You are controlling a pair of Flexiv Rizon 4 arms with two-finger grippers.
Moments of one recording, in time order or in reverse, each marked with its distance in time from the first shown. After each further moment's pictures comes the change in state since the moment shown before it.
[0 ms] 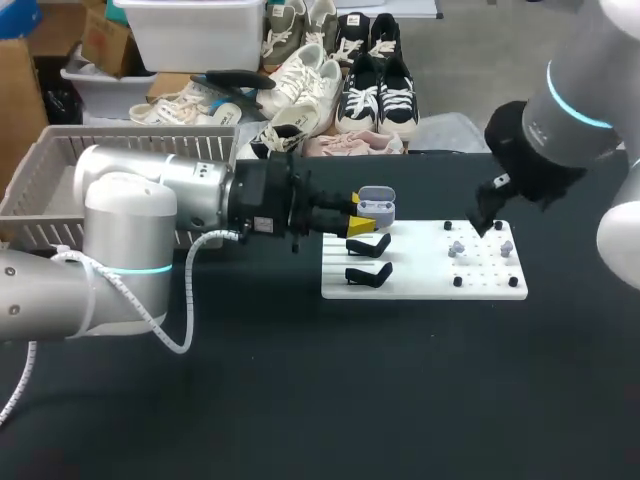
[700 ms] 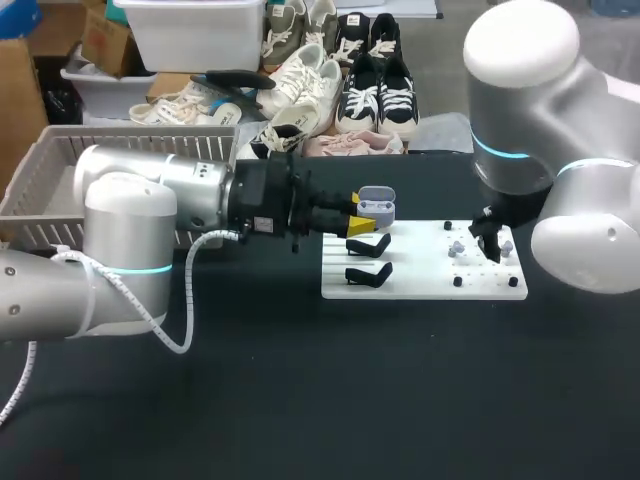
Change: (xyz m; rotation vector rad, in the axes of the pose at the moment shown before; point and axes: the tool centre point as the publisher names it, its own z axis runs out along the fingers) left arm 0.000 0.000 0.000 0.000 0.000 0.000; right arm 0.025 -0.024 0.056 0.232 0.205 0.085
